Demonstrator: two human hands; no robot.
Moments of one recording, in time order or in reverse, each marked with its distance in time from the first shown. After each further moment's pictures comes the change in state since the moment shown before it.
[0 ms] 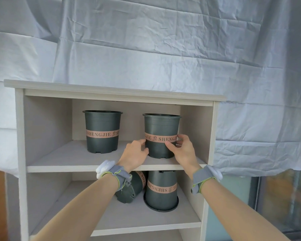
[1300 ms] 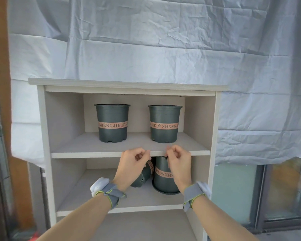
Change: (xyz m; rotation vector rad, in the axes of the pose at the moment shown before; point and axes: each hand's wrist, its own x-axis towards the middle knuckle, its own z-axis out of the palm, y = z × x) left_hand -0.099 -0.028 -0.003 -0.290 0.214 0.163; right_hand -0.098 0.012 0.037 0.340 0.088 -0.135
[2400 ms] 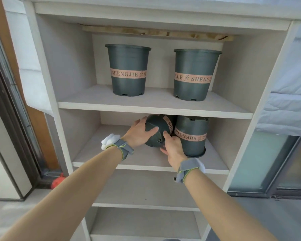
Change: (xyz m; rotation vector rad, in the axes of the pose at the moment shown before) left_hand 0.033 -0.124 0.008 0.366 -0.373 -0.326; right_hand -0.023 0.127 0.082 0.125 -0.109 0.895
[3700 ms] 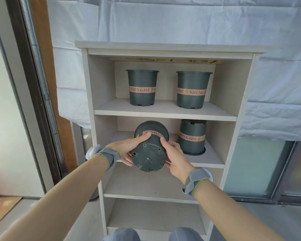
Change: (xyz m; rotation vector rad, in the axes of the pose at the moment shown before) left_hand -0.150 0.010 -0.073 -0.468 -0.332 -0.483; right_hand -0.159 -0.009 -0.011 -0.039 -0.202 0.029
